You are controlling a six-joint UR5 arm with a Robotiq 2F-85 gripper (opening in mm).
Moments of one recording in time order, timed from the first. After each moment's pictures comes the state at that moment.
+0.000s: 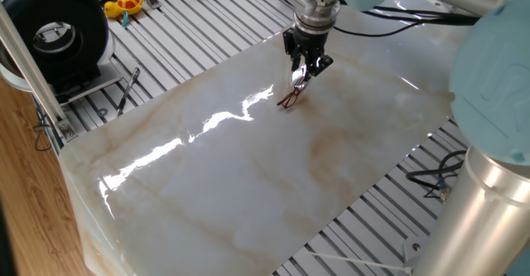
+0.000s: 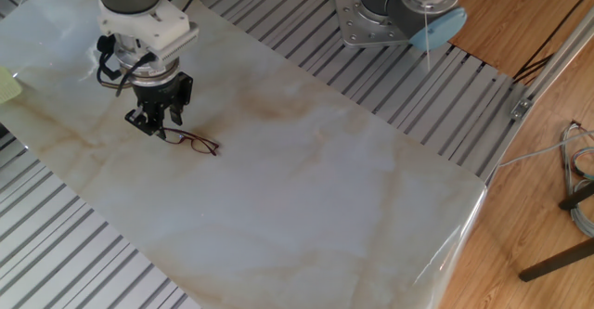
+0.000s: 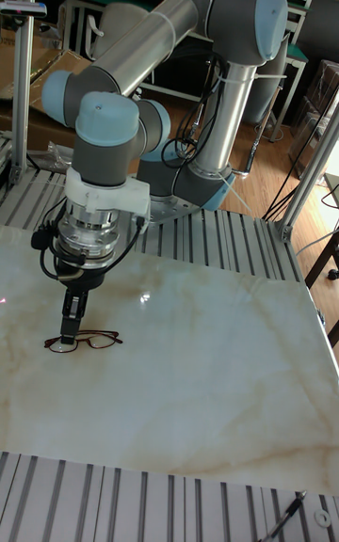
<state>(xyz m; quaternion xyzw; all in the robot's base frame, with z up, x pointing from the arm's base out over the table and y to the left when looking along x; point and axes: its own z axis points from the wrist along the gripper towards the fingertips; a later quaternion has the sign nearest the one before) 0.575 -0.124 0.034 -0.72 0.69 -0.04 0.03</state>
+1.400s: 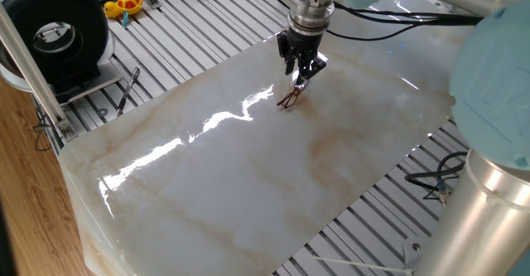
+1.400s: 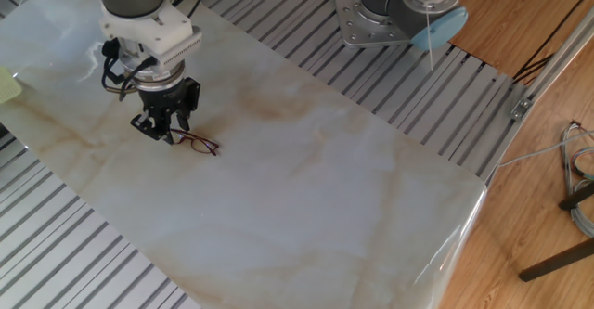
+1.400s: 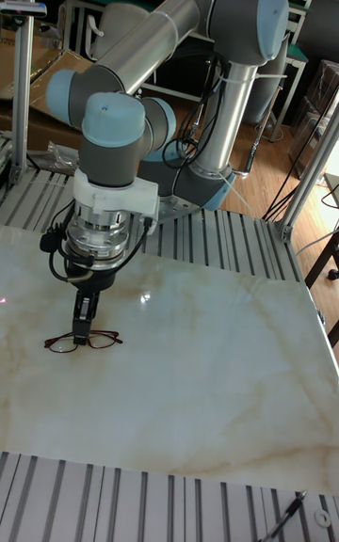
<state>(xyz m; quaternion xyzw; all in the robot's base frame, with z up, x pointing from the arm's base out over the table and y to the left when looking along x) 0.571 -0.104 0.038 -0.70 0.71 -0.02 0.04</state>
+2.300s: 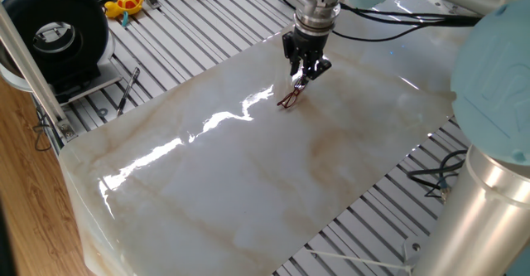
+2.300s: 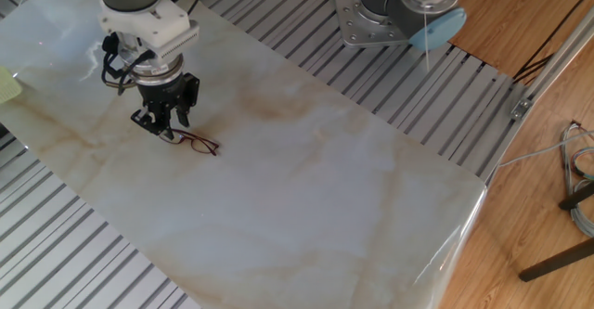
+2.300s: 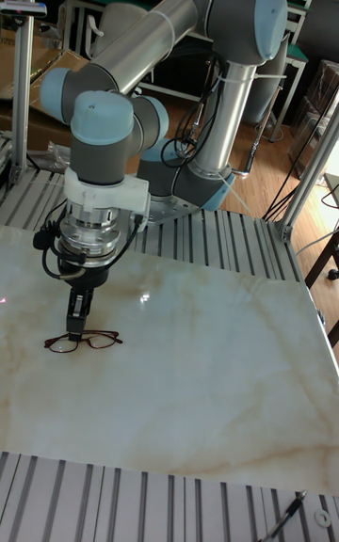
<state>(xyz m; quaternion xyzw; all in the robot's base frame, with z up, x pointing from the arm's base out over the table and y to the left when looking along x) 0.566 -0.117 0.031 -0.71 0.70 -0.01 0.04</state>
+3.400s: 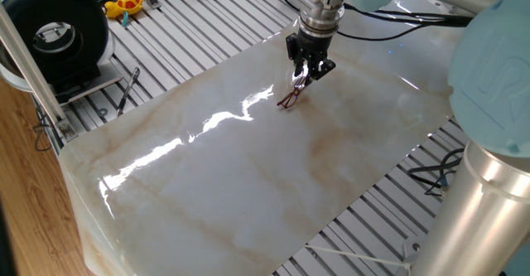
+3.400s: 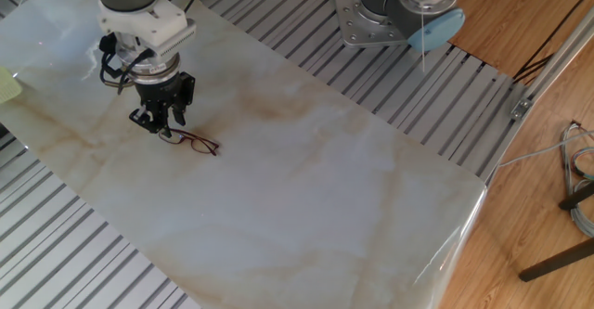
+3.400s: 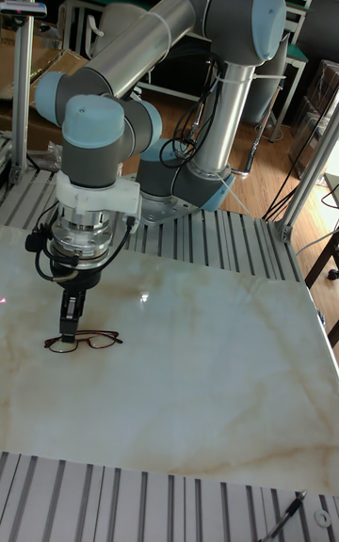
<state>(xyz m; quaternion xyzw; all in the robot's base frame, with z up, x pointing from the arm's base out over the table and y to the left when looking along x) 0.565 -0.126 0.024 -0.72 0.70 -0.02 0.04</state>
